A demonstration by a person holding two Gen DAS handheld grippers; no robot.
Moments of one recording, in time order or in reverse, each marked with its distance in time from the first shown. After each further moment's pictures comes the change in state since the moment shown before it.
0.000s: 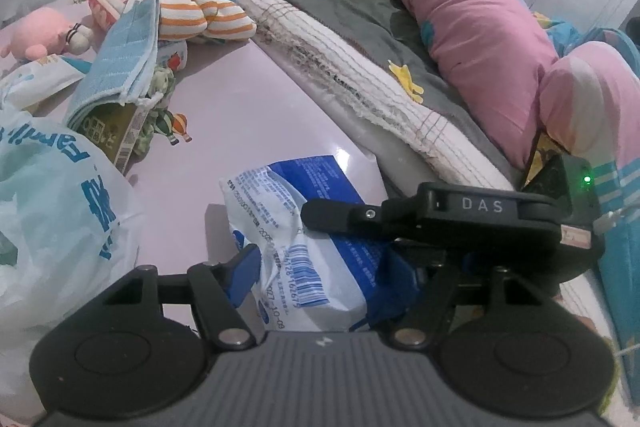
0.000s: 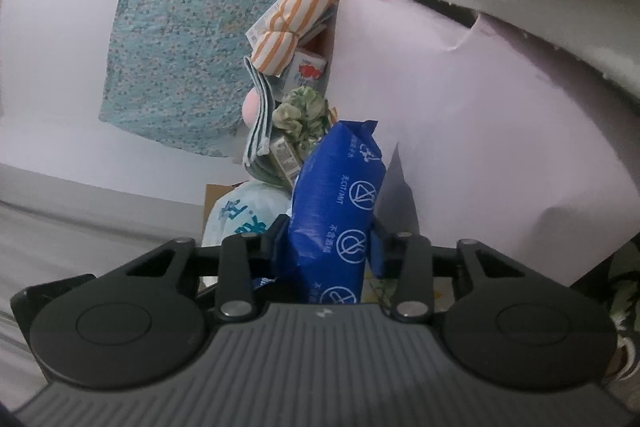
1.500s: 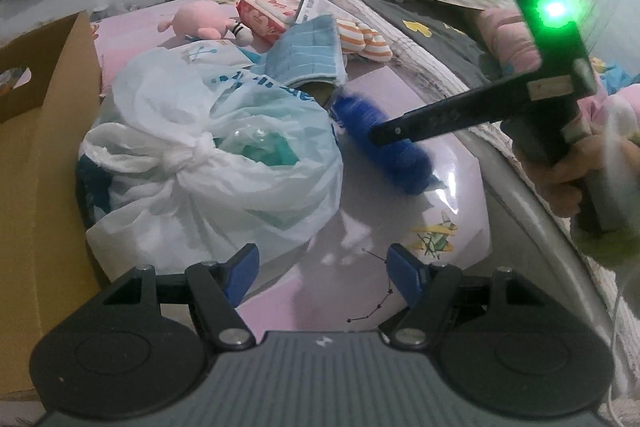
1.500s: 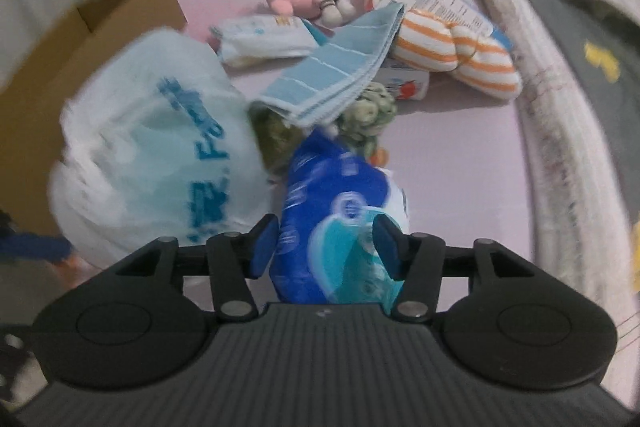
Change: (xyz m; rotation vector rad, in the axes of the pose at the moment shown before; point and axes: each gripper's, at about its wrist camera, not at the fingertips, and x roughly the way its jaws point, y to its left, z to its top) left arm -0.104 0.079 -0.072 -0.121 -0.106 0.184; right arm 0.129 0.172 0.001 -0.963 0.311 -0.553
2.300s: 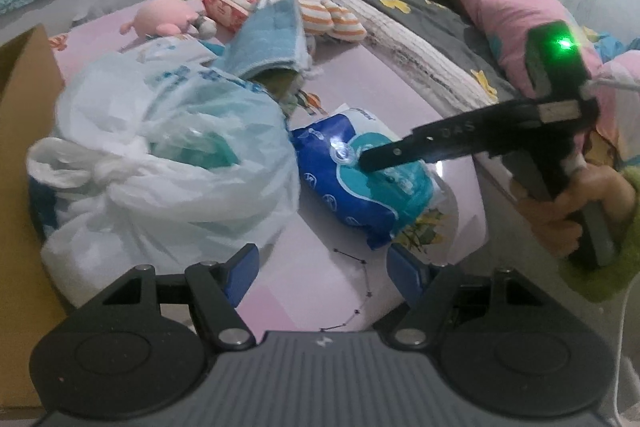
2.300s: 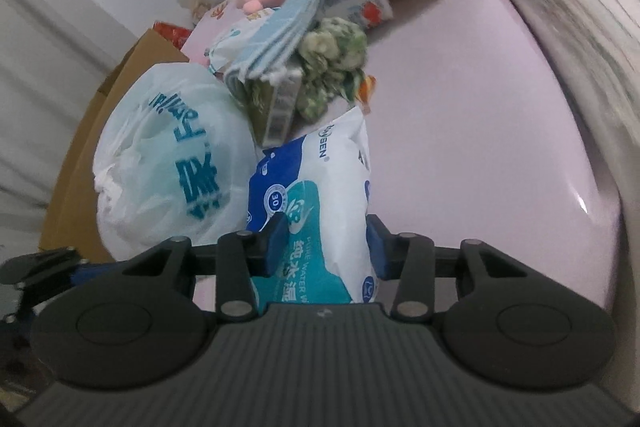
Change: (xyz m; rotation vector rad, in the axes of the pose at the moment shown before) left arm 0.031 -0.035 0.005 0.079 0.051 -0.005; right arm 0.016 -0.066 -0.073 0.350 -0.037 0.267
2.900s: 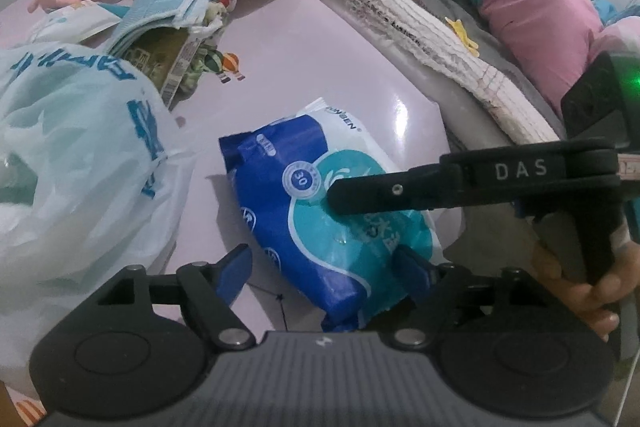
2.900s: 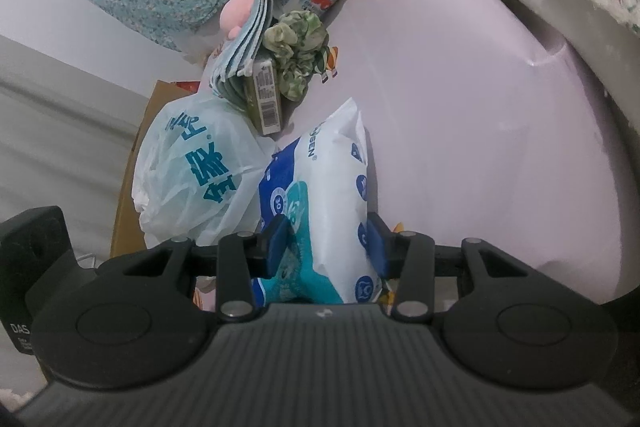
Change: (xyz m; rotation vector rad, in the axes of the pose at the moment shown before) left arm 0.080 -0.044 0.029 0.033 0.146 -0.079; right arm -0.021 -0.040 -0.047 0.257 -0.058 0.159
